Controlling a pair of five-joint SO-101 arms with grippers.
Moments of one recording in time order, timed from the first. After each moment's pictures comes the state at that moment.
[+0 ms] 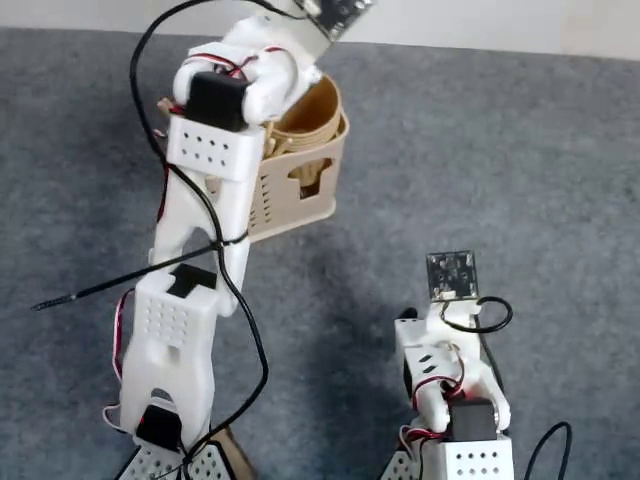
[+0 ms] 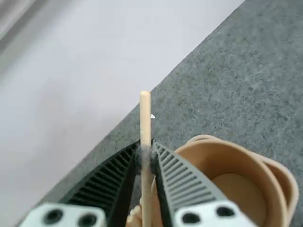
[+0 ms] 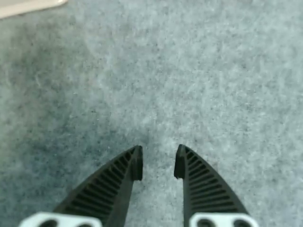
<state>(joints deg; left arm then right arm) 13.4 36.6 -78.8 84.4 -28.0 -9.5 -104.5 96.0 56.7 3.6</state>
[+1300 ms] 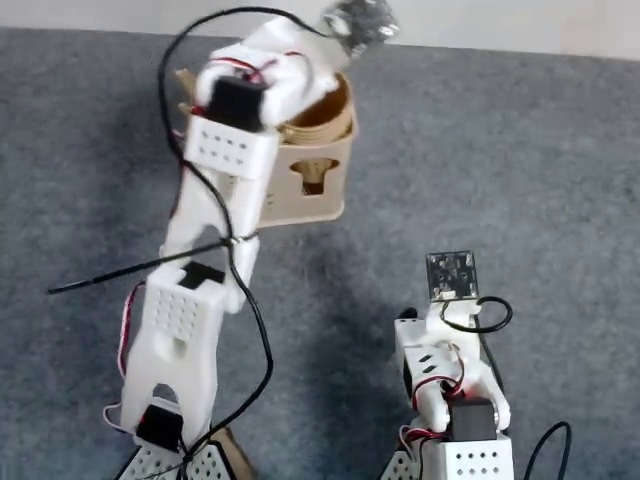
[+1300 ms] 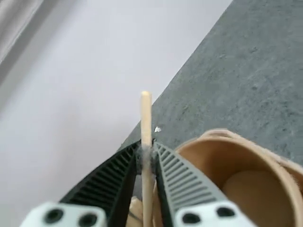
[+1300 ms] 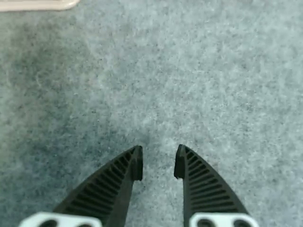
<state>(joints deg) 12.4 41.2 -81.5 81.0 -35.1 -9.5 -104.5 96.0 56.7 3.6</state>
